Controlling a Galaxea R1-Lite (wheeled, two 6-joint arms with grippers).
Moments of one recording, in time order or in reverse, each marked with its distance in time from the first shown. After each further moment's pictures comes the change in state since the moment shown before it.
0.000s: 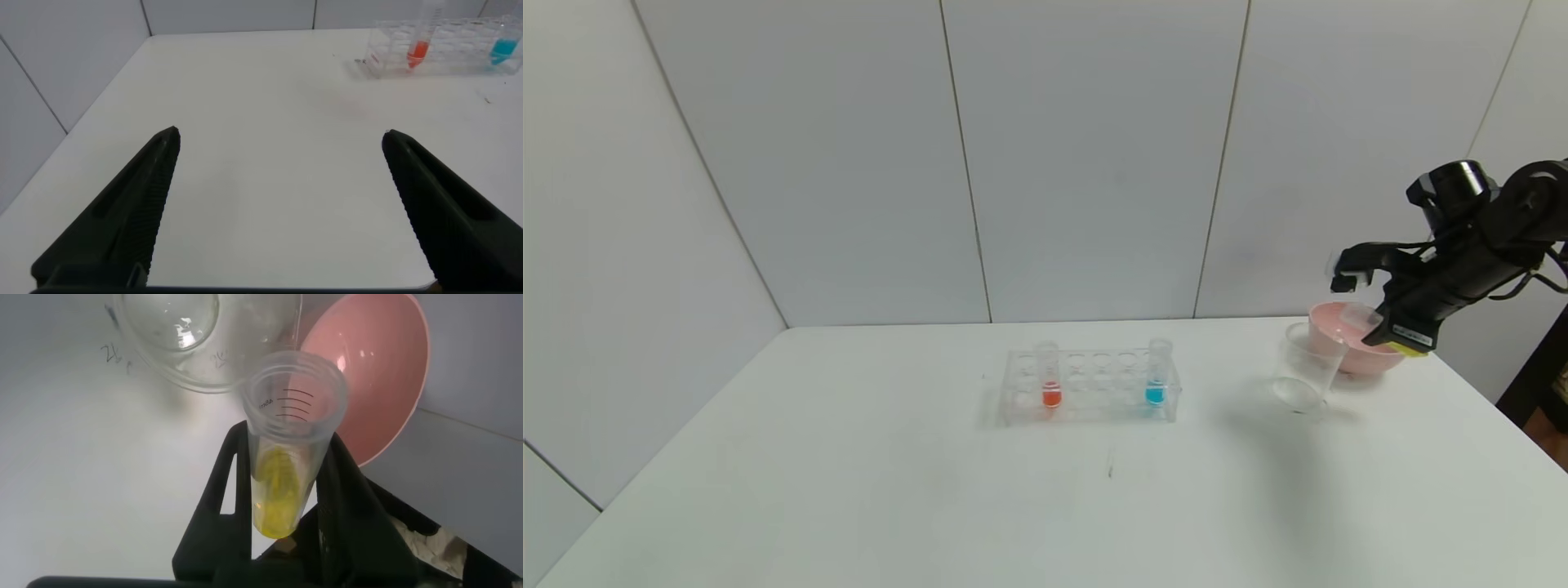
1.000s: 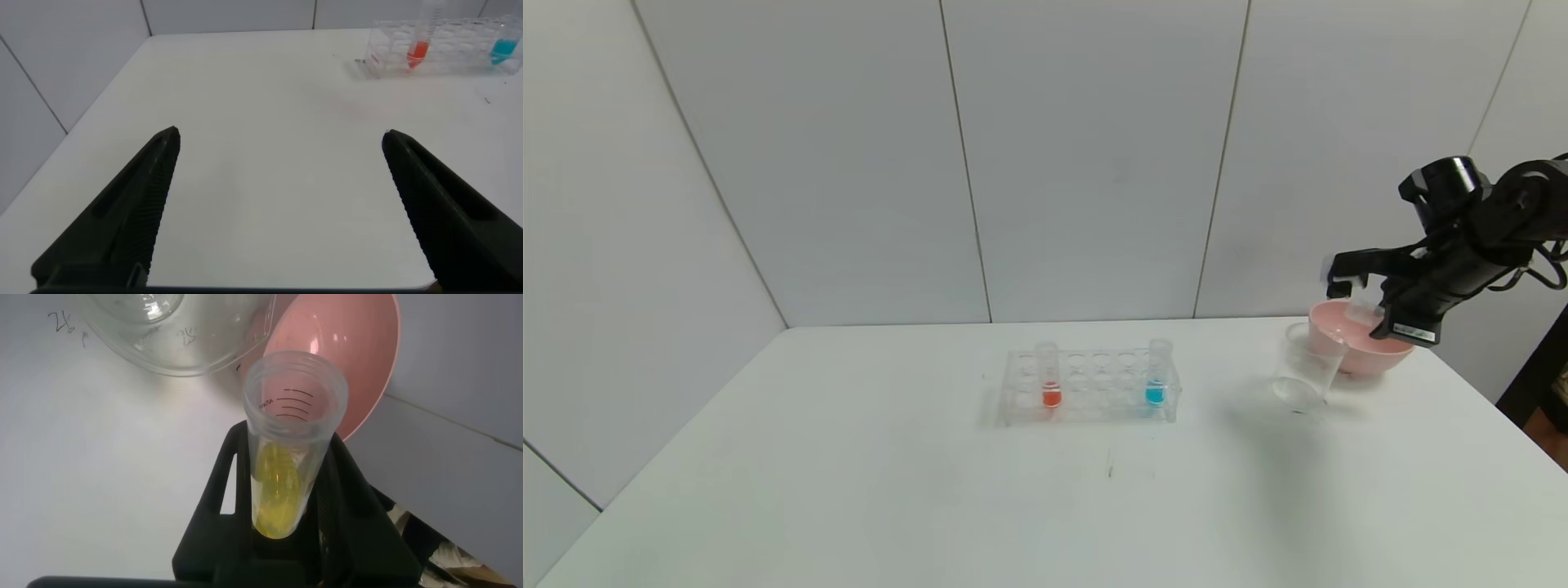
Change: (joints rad) left arm 0.000 0.000 0.000 0.000 0.000 0.000; right arm 0.022 0.002 -0.005 -0.031 -0.117 -0.080
